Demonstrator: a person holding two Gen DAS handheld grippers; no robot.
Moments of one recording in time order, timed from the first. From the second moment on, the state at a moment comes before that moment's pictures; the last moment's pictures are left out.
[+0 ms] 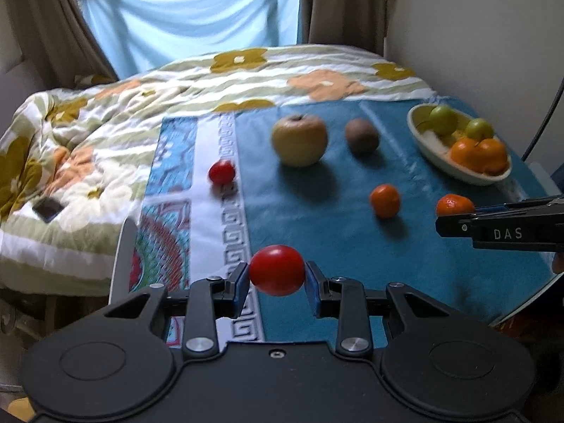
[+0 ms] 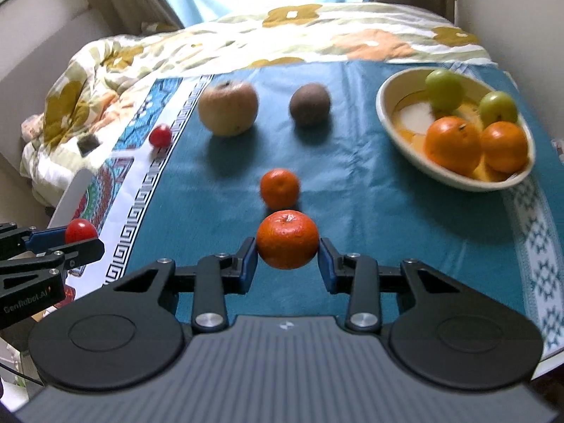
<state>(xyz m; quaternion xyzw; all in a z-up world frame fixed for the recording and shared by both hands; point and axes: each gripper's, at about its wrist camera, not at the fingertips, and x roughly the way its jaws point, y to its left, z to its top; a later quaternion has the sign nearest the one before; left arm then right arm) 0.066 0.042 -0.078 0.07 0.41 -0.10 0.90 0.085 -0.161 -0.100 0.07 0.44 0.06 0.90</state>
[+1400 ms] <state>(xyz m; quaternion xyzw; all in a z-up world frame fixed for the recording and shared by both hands) 0.240 -0.235 -0.098 0.09 0.42 -0.09 0.90 0.240 -0.415 -0.094 0.04 0.41 0.11 0.91</state>
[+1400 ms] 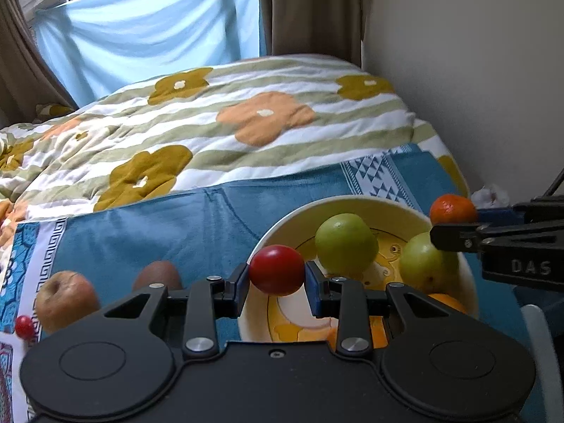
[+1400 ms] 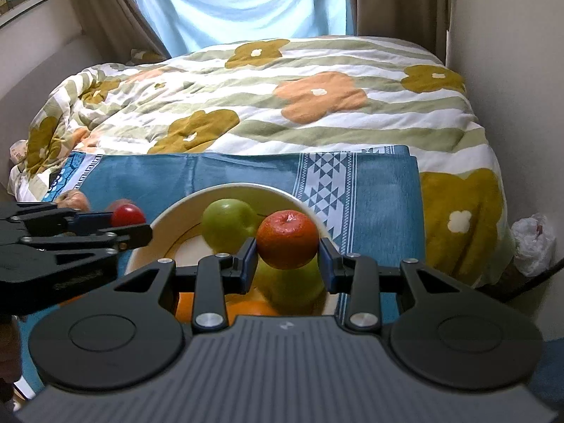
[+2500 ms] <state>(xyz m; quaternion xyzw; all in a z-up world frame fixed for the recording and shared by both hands) 0.211 -0.208 -0.088 0.07 0.41 -0.06 0.91 0.278 -0.402 -0.114 0.03 0.41 0.16 0.90</state>
